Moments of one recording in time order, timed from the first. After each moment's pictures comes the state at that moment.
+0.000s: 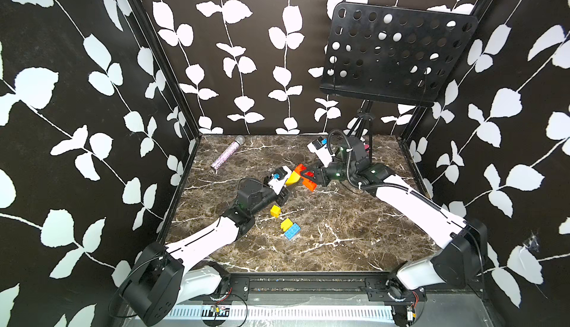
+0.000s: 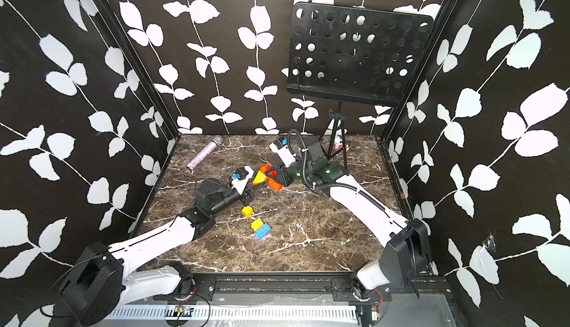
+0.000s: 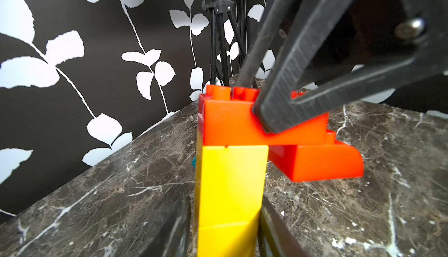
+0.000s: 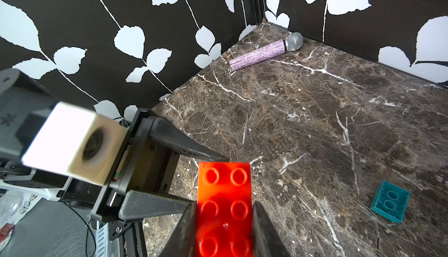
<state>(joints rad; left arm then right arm) -0.63 1.18 0.57 0.49 0.23 0.15 0.62 1.47 1.32 -0.38 -0.55 0.05</state>
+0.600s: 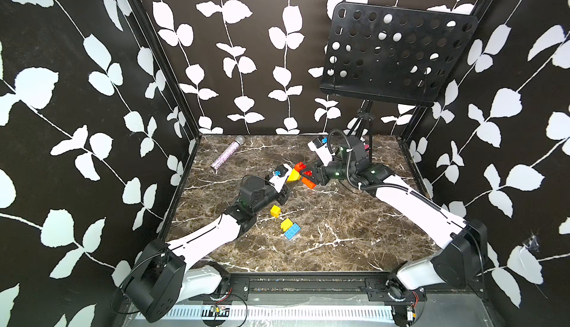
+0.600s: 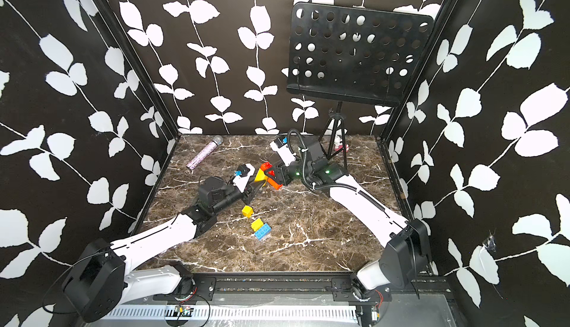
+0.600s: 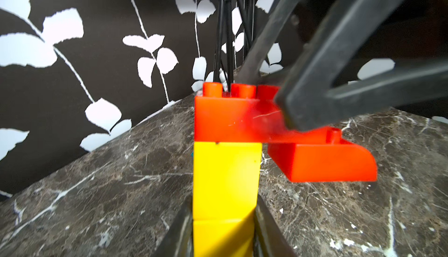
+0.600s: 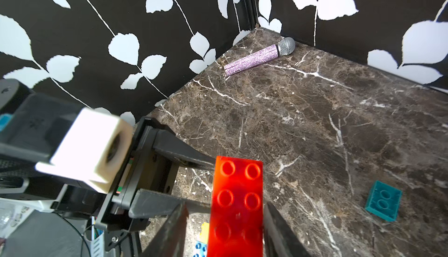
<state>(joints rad) -0.64 1.21 0.62 0.40 0.18 0.10 0.62 1.45 1.30 -0.34 -0.50 0.08</state>
